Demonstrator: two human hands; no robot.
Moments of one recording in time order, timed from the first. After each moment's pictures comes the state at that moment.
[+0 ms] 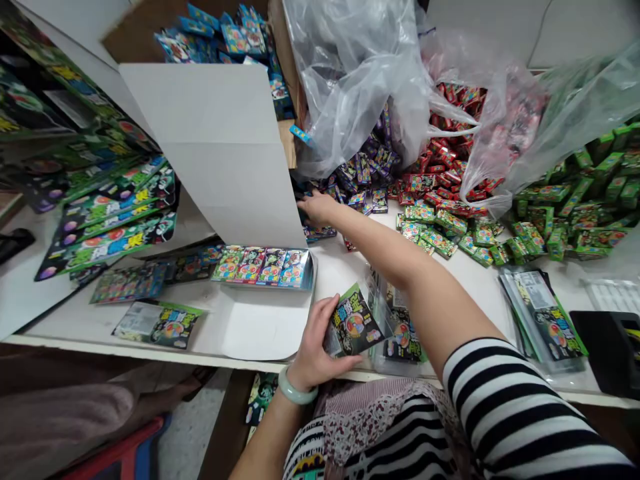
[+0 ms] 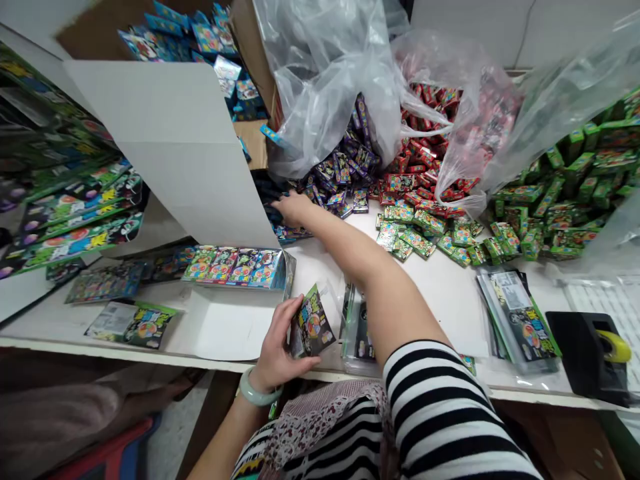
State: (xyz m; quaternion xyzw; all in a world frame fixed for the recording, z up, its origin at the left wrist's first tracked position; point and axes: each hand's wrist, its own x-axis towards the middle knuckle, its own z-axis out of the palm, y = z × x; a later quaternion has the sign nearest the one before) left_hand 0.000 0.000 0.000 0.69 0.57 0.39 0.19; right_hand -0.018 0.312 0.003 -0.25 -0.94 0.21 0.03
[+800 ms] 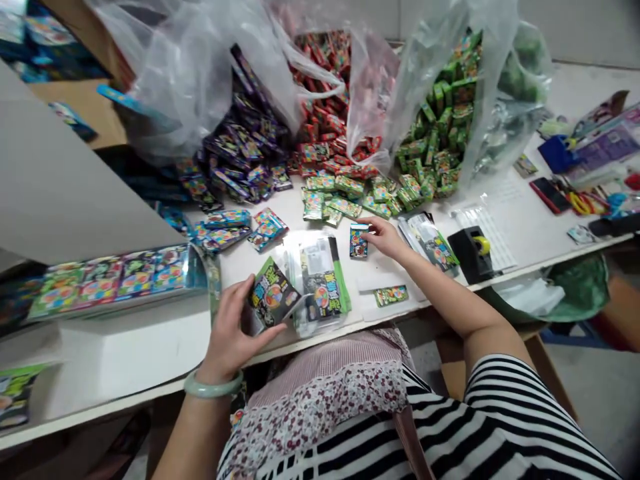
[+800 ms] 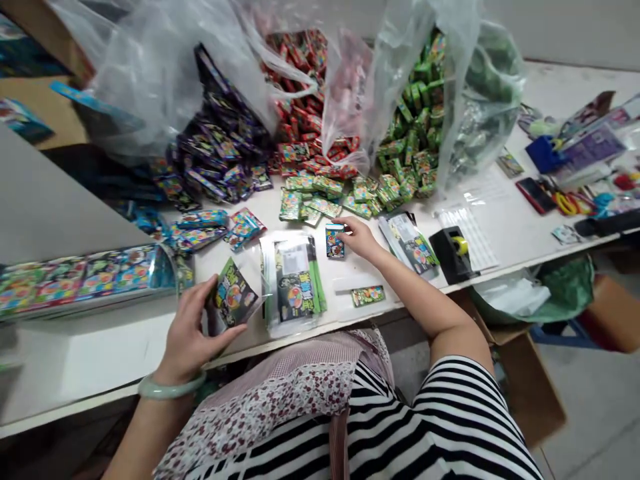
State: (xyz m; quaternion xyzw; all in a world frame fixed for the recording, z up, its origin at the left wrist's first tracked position) left_hand 0.010 0.019 -0.005 0.75 0.55 0.33 0.15; right_hand 0.354 0.187 -0.035 -0.53 -0.62 0.47 0.34
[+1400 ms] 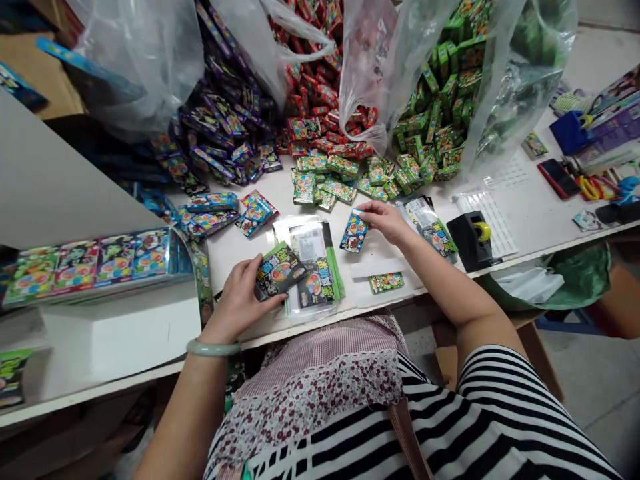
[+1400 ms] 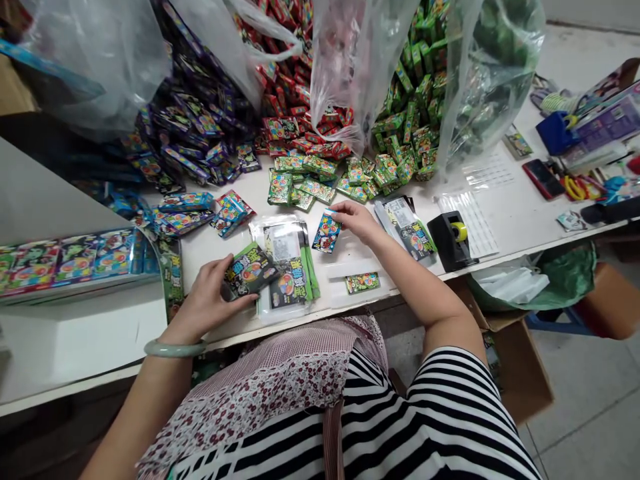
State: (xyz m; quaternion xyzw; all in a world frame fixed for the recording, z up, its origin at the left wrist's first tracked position) left_hand 0.017 0.044 -0.035 0.73 0.62 0.17 0.23; right_hand 0.362 0.181 -0.016 -0.54 -0.45 0.61 0.36
